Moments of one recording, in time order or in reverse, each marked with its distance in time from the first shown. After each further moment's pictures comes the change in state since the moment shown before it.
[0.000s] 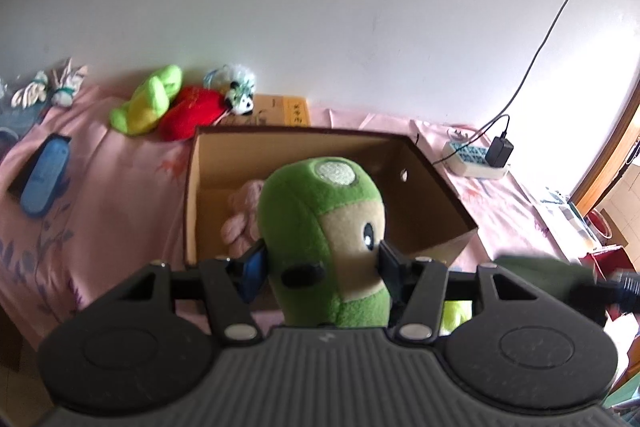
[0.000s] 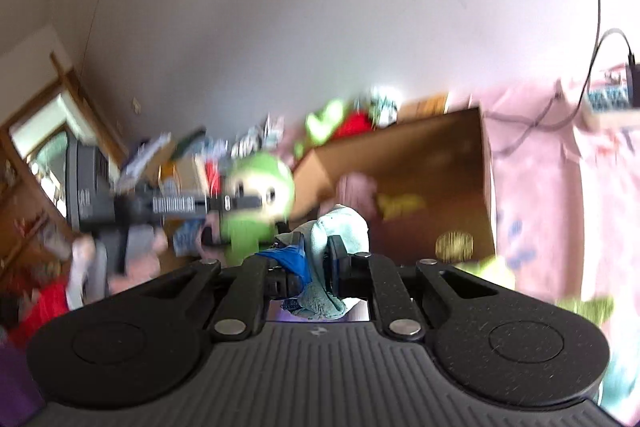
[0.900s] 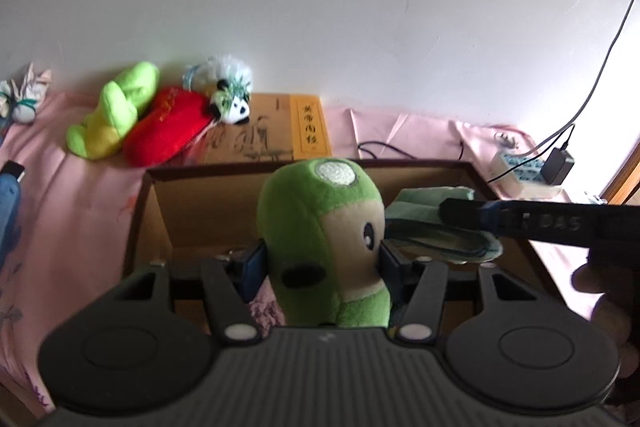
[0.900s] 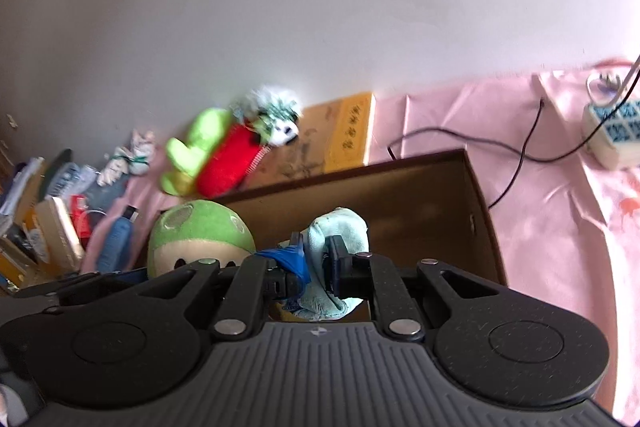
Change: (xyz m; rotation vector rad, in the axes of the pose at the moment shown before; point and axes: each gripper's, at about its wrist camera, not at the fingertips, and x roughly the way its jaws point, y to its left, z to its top) left arm 0.155 0.018 0.061 0.010 0.071 0.043; right arm 0.202 -0.064 0.079 0.082 0.105 -0.329
